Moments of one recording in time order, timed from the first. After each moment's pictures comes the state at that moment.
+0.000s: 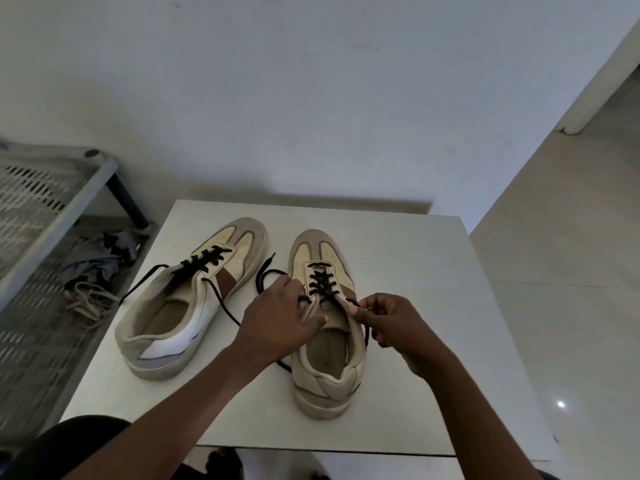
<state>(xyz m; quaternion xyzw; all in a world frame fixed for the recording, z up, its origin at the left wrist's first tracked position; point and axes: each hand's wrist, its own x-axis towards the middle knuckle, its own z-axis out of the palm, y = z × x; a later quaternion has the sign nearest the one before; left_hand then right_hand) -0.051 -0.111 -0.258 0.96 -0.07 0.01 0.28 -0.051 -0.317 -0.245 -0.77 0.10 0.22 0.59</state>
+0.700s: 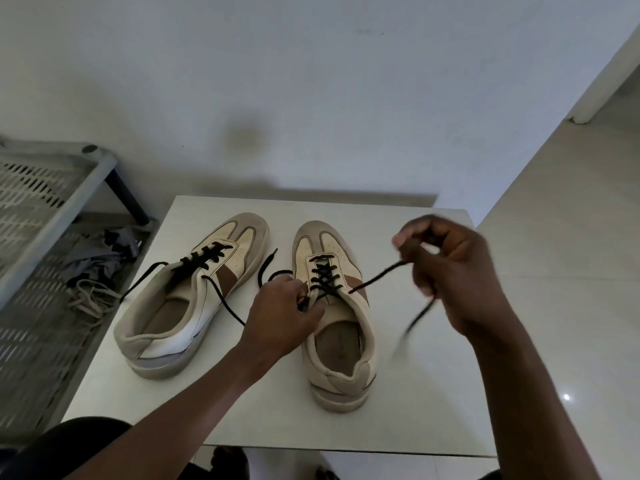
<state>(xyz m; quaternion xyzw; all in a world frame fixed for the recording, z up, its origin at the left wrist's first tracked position) -0.048 -0.118 -0.261 0.94 -0.06 0.09 0.32 -0.045 -0.330 -0.150 -0.74 -0.02 -0.02 0.67</state>
